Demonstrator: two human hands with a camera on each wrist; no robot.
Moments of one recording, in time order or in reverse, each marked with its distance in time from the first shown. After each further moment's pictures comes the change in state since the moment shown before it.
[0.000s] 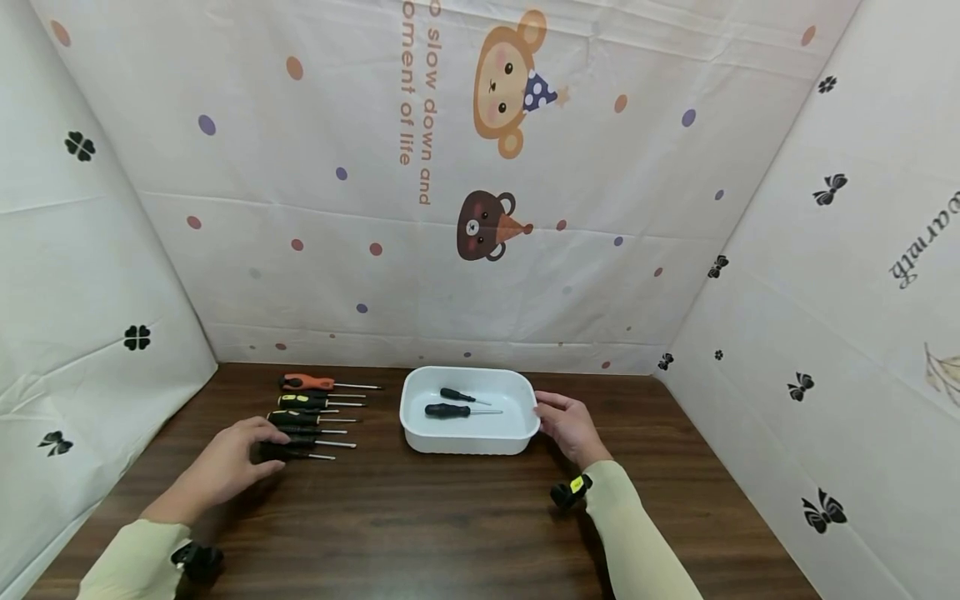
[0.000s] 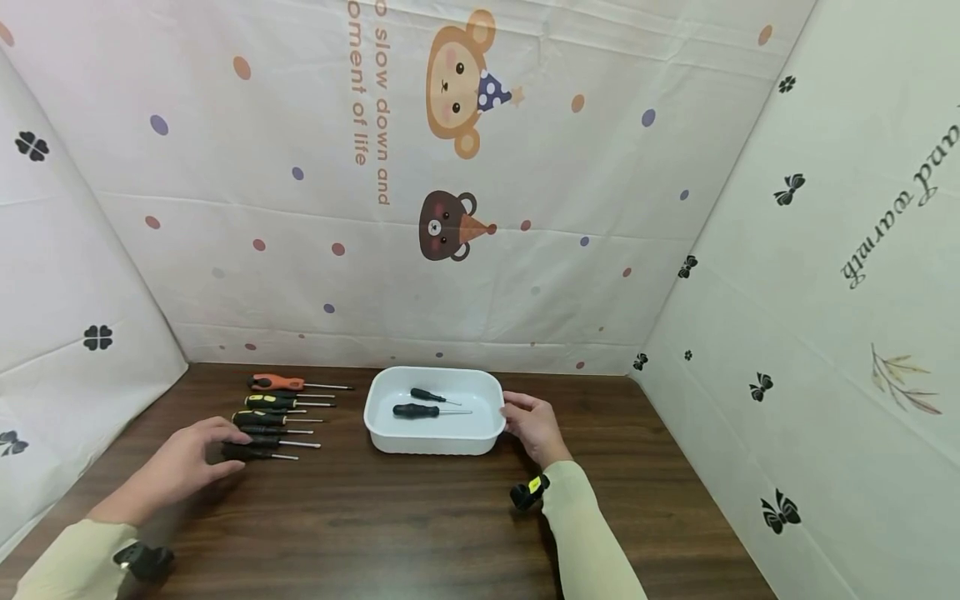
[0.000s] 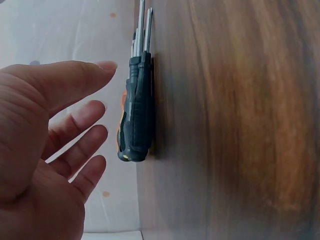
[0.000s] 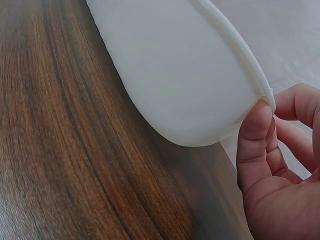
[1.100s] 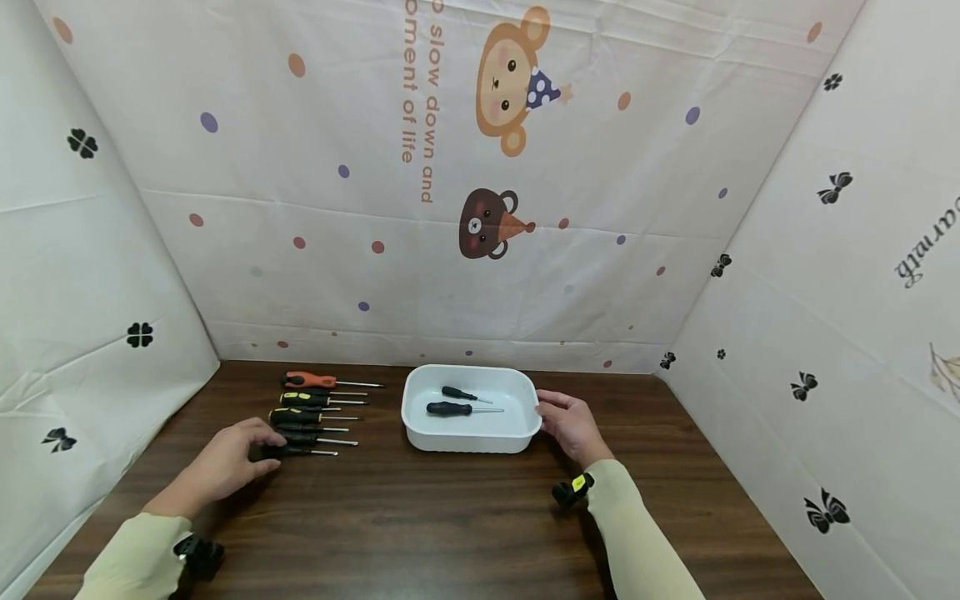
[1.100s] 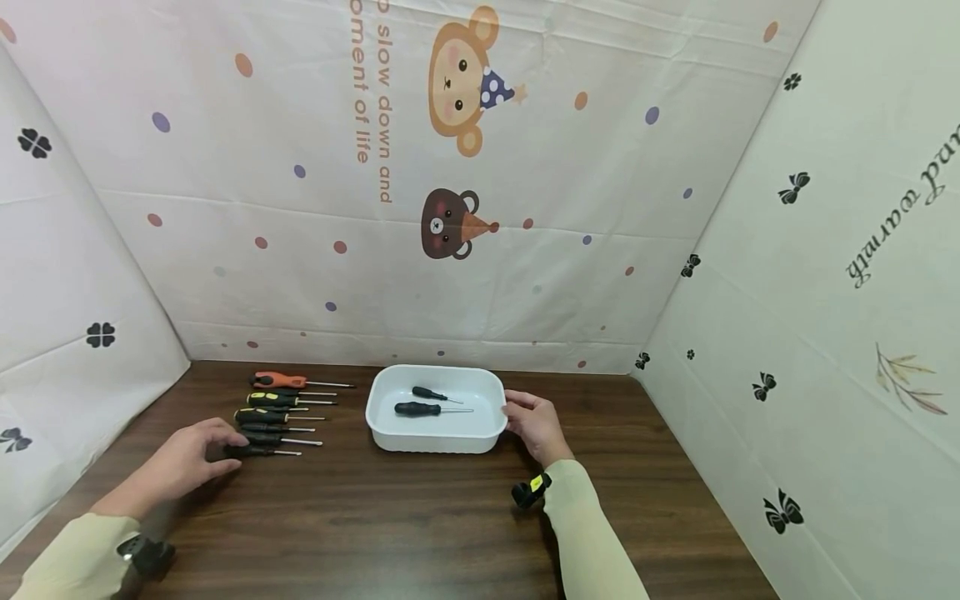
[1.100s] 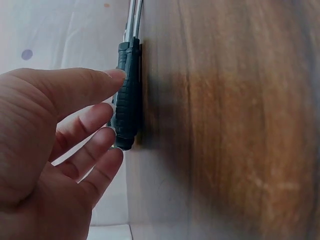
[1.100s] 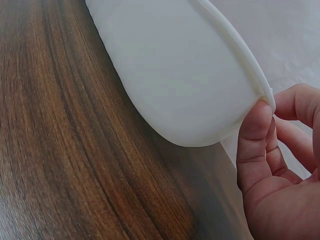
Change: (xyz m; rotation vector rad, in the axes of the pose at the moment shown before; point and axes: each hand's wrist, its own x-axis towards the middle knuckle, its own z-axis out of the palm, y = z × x) left_hand 0.002 -0.016 0.004 0.017 -0.047 -0.037; right_hand -0.001 -0.002 0.000 0.003 -0.005 0.013
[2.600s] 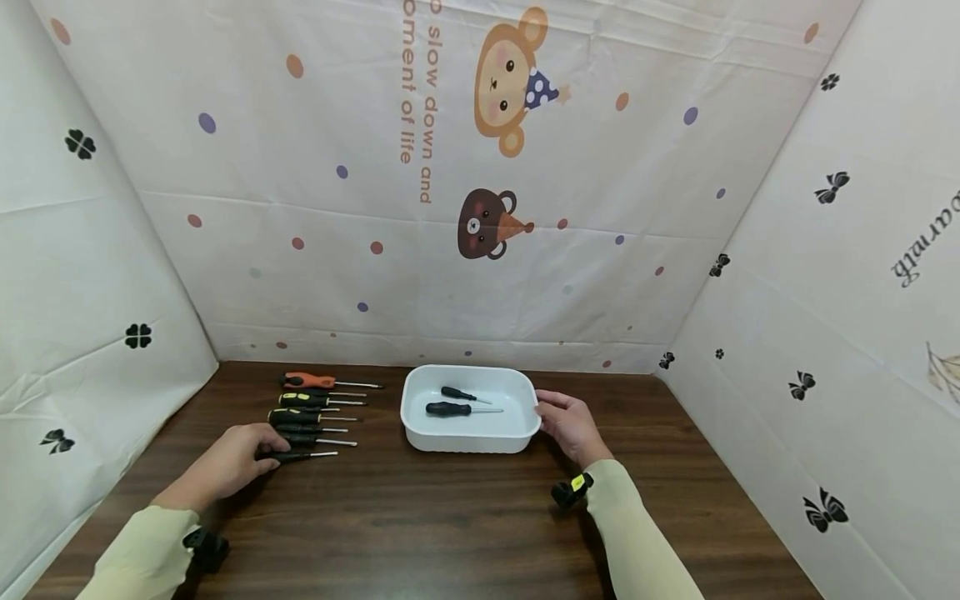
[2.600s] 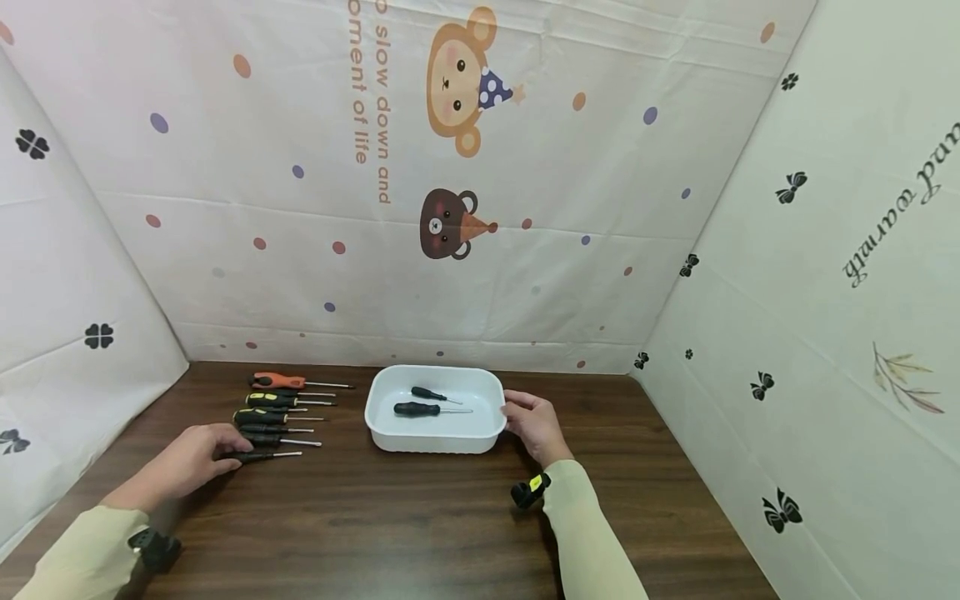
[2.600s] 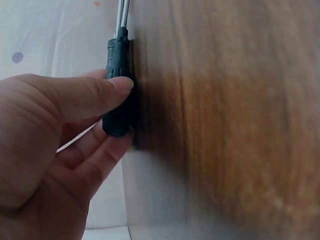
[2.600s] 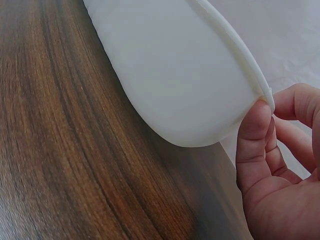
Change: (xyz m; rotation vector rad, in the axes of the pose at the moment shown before) left_hand 0.009 -0.003 0.004 0.003 -0.068 0.042; right_hand 0.002 0.002 -0.001 0.003 0.001 -0.004
